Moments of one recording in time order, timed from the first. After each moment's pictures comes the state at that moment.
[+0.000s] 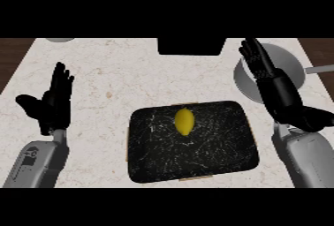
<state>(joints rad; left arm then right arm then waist) -0.29 0.25 0.00 -1.30 0.20 0.34 -0.05 -0.41 -0.28 0.14 -1.56 -0.10 -0.01 -0.10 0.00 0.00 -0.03</state>
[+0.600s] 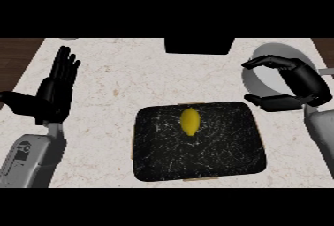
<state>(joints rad) -0.34 0.28 -0.02 -1.41 0.24 0.21 -0.05 -0.51 -0.49 0.09 -1.24 -0.05 0.30 -0.38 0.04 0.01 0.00</state>
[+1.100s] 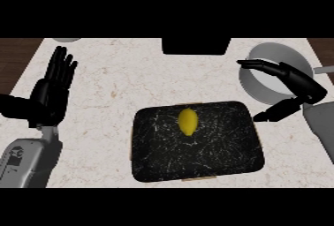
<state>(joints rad) -0.31 0.29 -0.02 -1.48 0.25 0.20 0.00 -0.59 -0.55 0.18 -1.05 0.21 0.32 -0.72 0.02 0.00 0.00</state>
